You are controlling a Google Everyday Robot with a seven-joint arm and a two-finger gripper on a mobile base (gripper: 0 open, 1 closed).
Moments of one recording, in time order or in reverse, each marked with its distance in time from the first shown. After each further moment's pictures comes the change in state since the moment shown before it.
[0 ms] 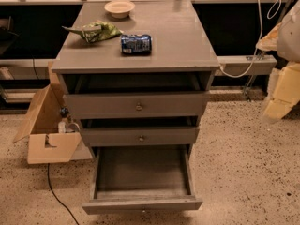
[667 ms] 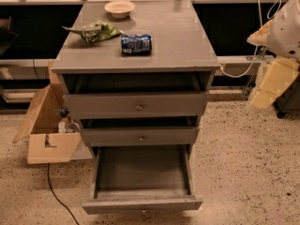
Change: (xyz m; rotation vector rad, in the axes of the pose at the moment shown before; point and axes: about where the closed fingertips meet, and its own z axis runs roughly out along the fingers) arm -0.012 -0.022 0.013 0.025 -0.086 0.009
